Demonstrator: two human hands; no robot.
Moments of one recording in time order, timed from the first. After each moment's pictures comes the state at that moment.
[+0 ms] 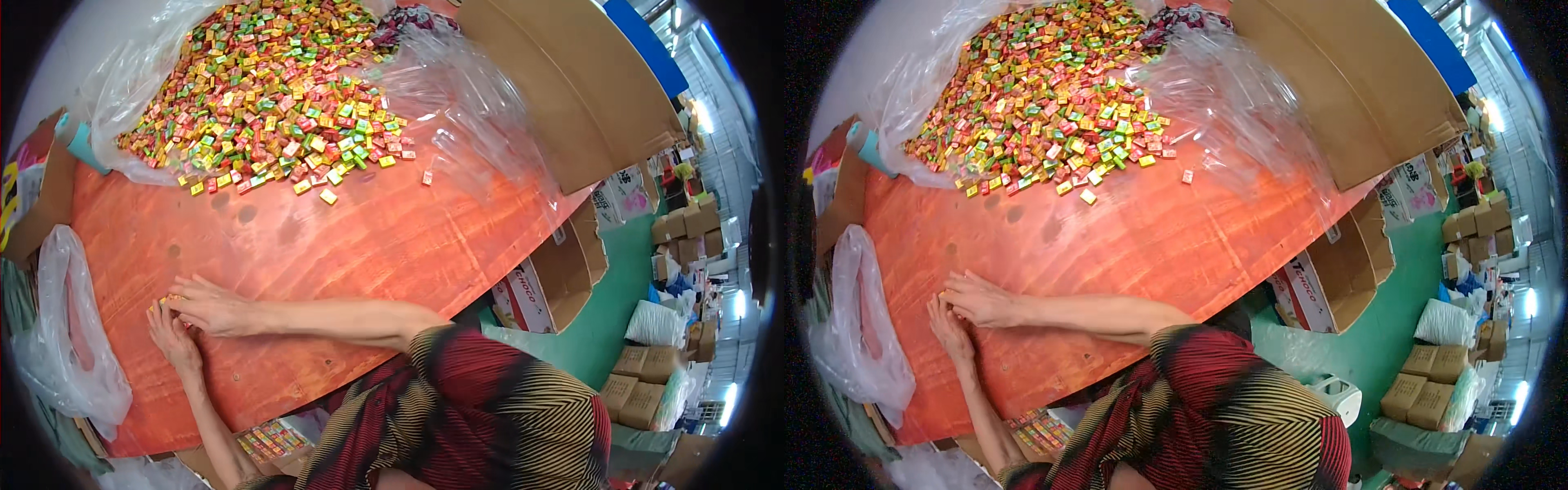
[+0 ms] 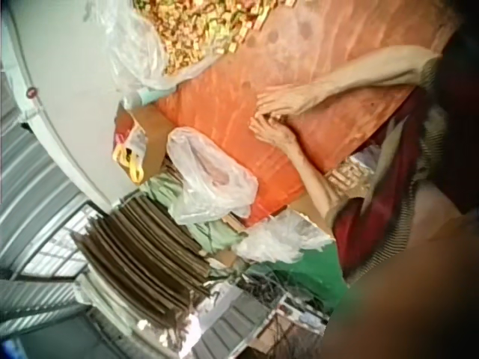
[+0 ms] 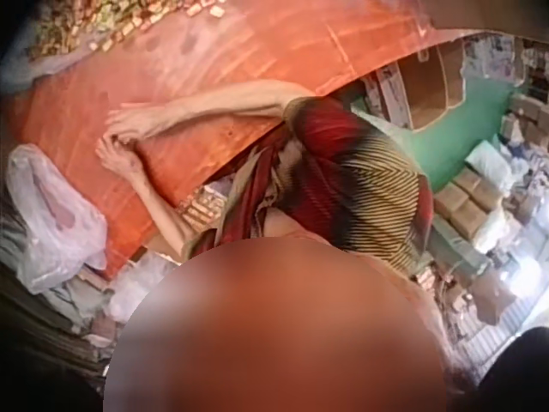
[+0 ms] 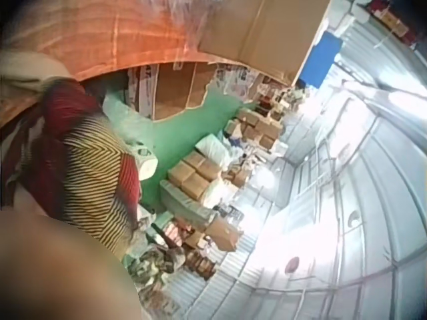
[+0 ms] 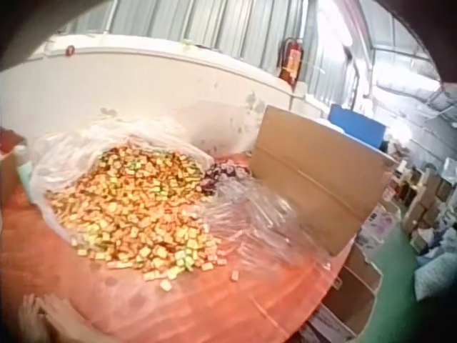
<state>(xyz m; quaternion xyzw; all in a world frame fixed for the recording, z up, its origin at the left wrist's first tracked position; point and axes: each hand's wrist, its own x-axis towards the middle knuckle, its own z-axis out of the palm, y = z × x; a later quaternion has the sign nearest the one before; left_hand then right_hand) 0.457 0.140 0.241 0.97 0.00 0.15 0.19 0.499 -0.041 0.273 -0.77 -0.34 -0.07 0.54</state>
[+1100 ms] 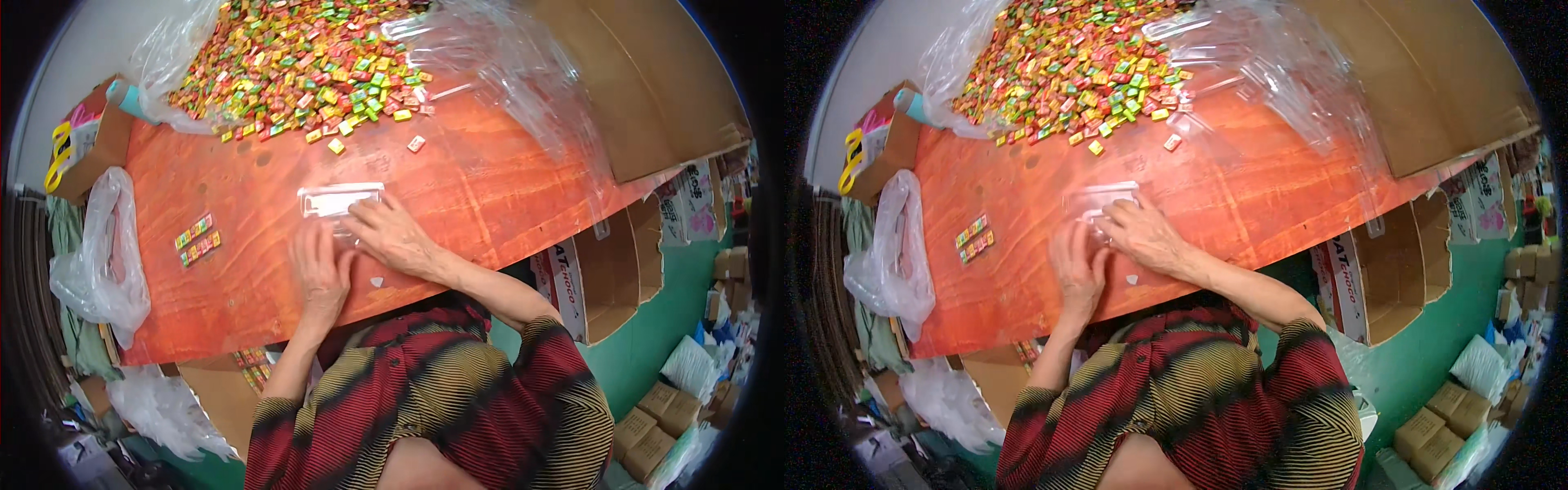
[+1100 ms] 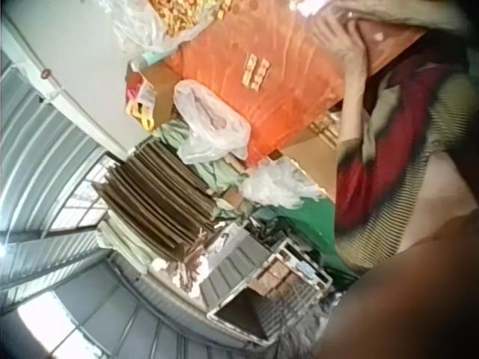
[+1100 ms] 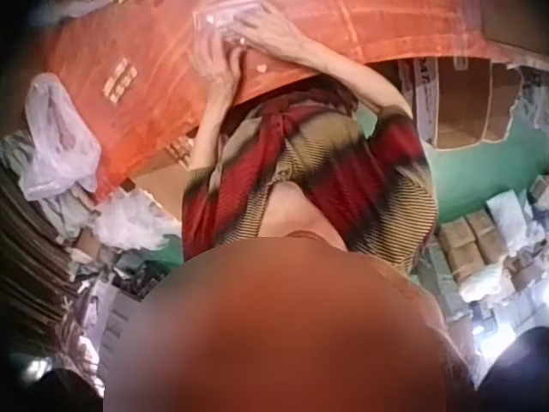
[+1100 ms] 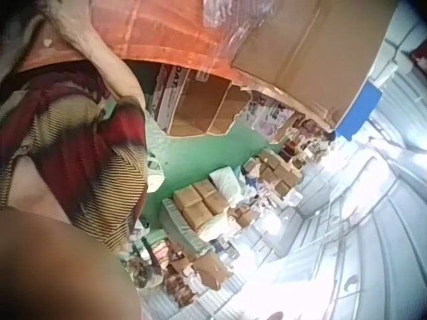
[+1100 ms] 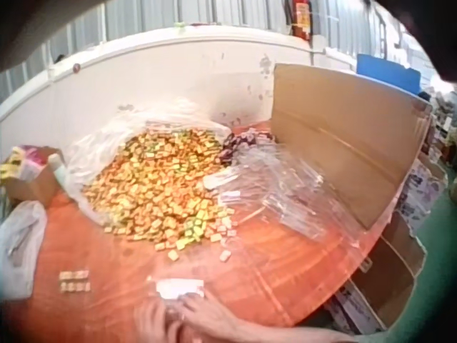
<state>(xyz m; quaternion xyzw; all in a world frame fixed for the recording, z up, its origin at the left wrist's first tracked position) 0.388 -0.122 0.290 0.94 -0.20 0.18 0.22 0.420 -0.292 0.294 -0.88 -0.35 -0.13 0.29</state>
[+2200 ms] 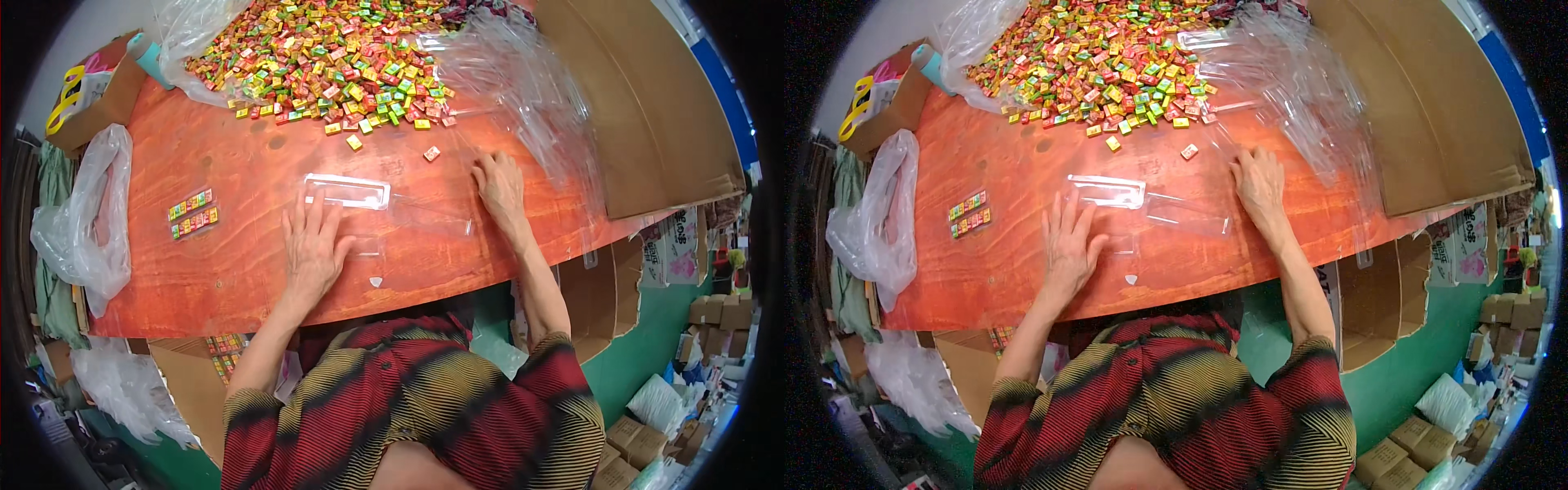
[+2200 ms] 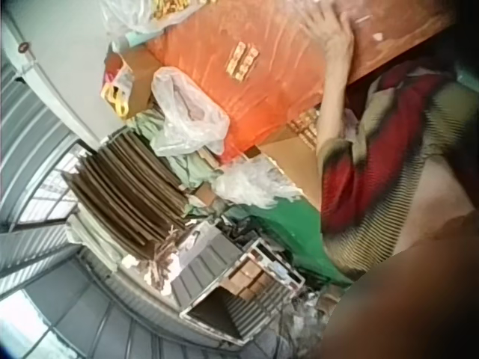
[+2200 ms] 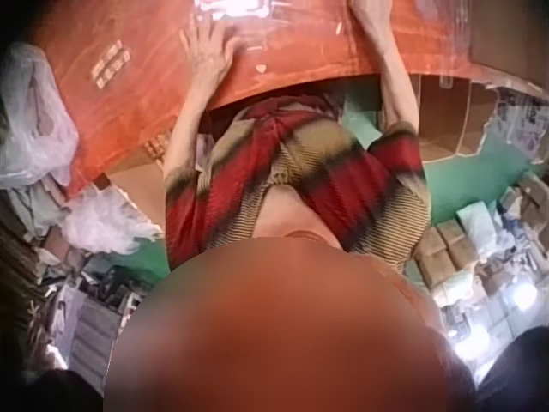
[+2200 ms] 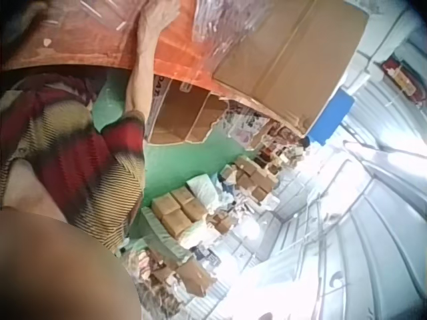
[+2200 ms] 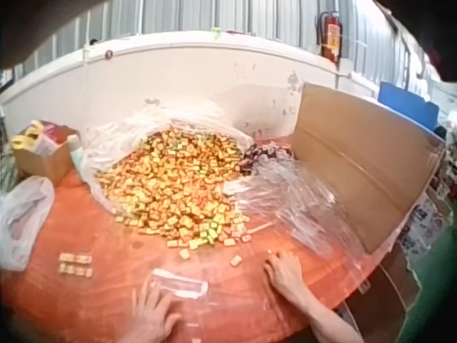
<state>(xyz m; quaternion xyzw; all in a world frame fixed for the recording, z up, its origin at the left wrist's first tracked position) 0.405 -0.119 0.309 0.96 -0.21 0.12 0.15 0.461 -0.424 0.288 -0.99 -0.01 -0.13 0.10</state>
